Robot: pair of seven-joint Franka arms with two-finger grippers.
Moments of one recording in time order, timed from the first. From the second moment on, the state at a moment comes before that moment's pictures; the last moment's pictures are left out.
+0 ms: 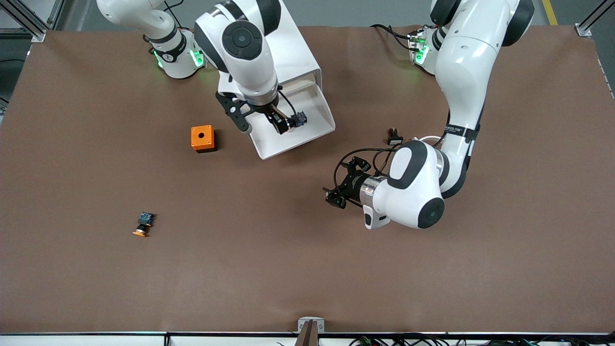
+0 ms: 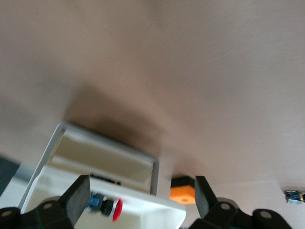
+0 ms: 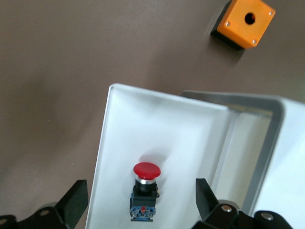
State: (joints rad) left arm -0.45 0.82 -0.01 -1.12 -0.68 1.69 -1.26; right arm 0.84 0.22 -0.09 -1.74 0.11 1.87 1.67
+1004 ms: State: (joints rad) left arm -0.49 0.79 0.00 -1.12 -0.50 1.79 -1.20; right arm 0.96 0.37 -0.09 -1.74 0.11 1.98 1.81
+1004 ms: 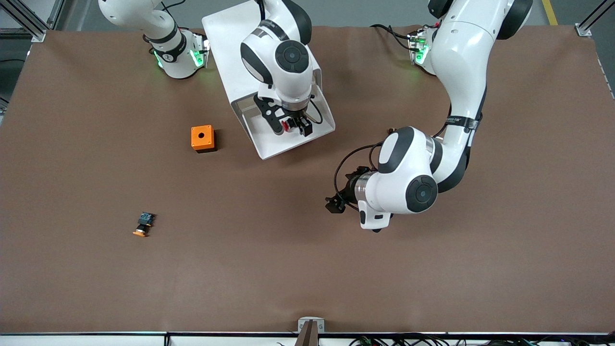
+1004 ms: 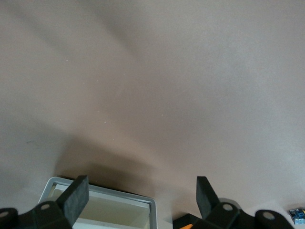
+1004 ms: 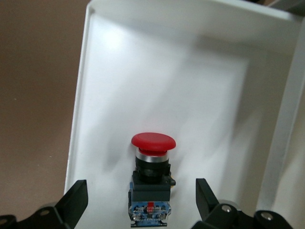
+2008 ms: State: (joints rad) left arm -0.50 0.79 0.00 -1.13 -0.46 1.79 -1.20; right arm 0.97 0.40 -0.11 -1.66 0.11 1.91 1.76
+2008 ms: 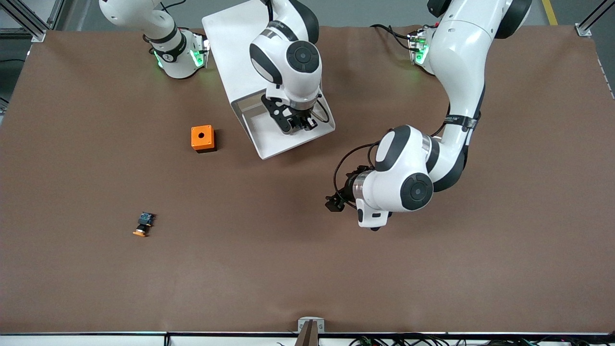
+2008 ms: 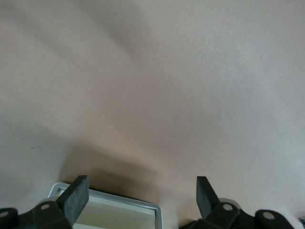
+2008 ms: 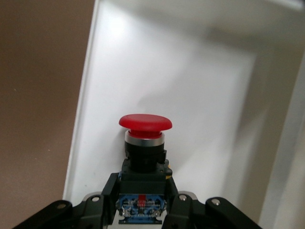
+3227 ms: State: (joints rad) left arm -0.79 0.79 0.00 -1.18 -0.07 1.94 -1.26; right arm 0.25 0.49 -0.13 -1.67 0.12 2.09 0.27
